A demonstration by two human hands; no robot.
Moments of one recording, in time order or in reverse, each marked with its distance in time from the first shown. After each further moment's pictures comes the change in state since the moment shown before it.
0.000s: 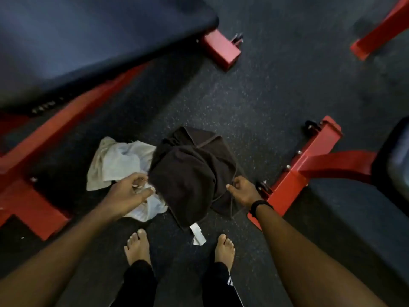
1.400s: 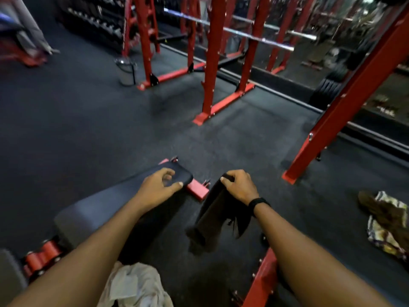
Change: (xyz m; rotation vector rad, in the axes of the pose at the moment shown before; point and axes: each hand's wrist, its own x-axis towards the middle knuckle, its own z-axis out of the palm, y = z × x) left_hand -0.253 0.435 -0.183 0.016 0.402 0.589; right_hand -0.319 -0.229 -0.426 0.116 0.594 -0.581
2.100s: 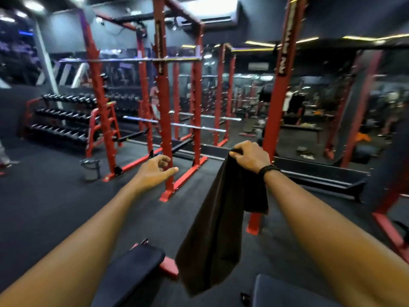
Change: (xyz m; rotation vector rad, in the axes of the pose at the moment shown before) left_hand -0.101 0.310 -0.124 0.052 0.050 0.483; right_hand -0.167 -0.138 -0.370 -0.293 0.514 -0.149
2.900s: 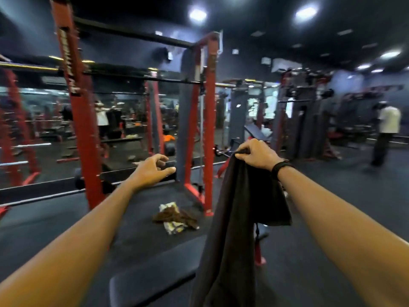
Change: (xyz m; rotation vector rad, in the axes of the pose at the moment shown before) left_hand -0.249 0.341 0.169 -0.241 -0.638 0.670; right_hand -0.500 0.083 -0.372 -0.410 0.286 0.644
